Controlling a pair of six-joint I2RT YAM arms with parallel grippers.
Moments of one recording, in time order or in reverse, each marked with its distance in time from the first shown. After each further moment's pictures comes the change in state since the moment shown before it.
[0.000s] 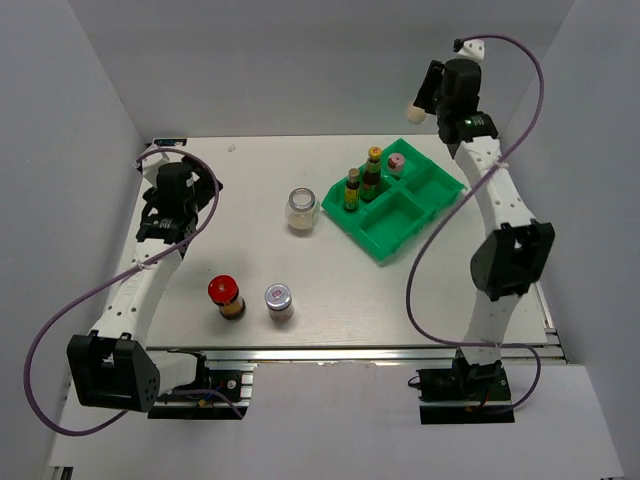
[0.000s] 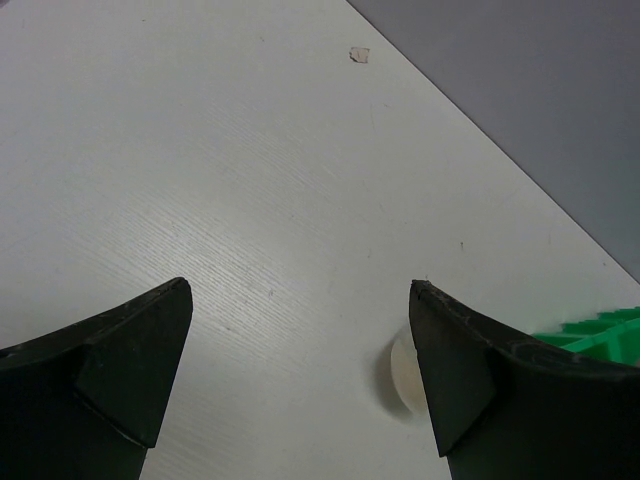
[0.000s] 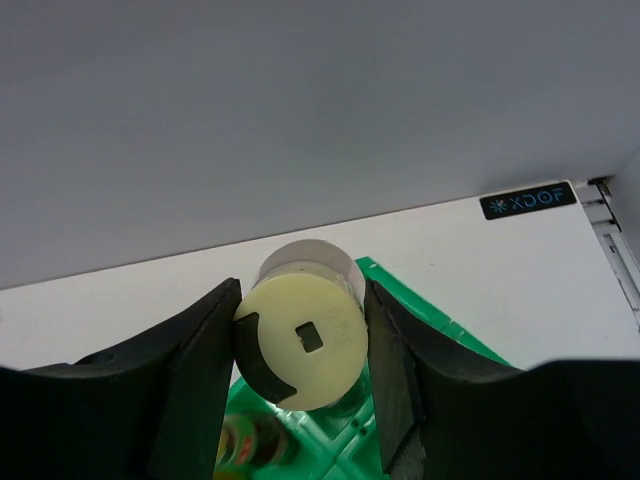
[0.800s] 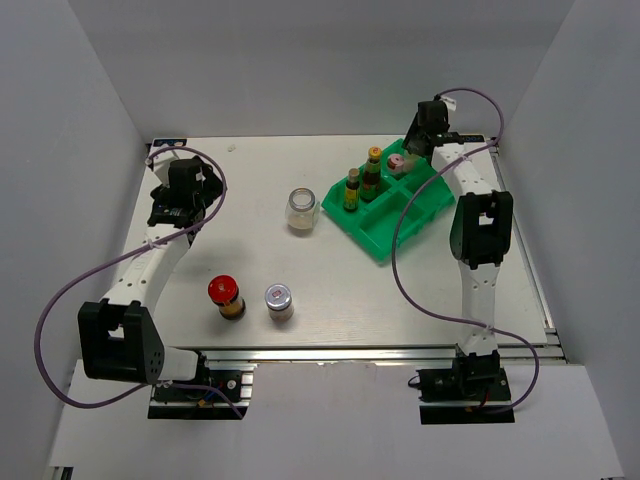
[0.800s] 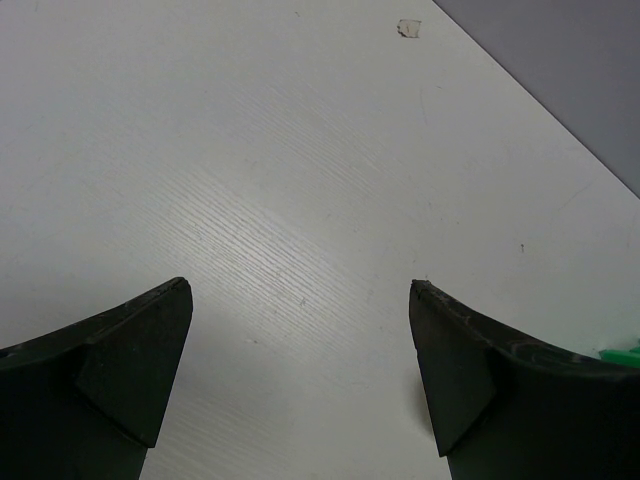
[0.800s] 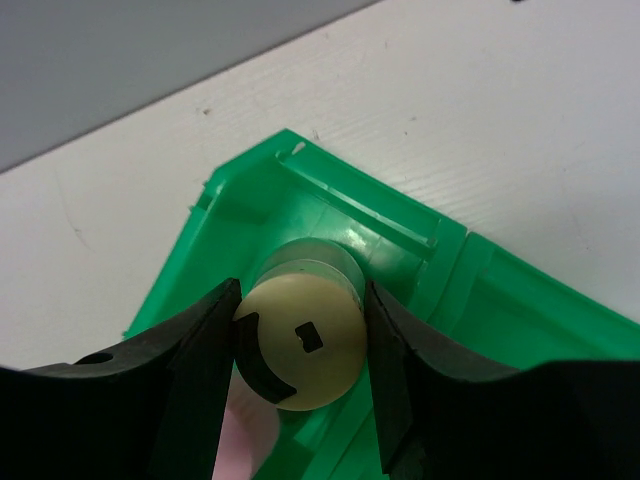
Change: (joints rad) left arm 0.000 0.154 0.020 0.039 -0.039 0.043; right arm -0.062 0.470 0.154 -0.107 0.040 0.173
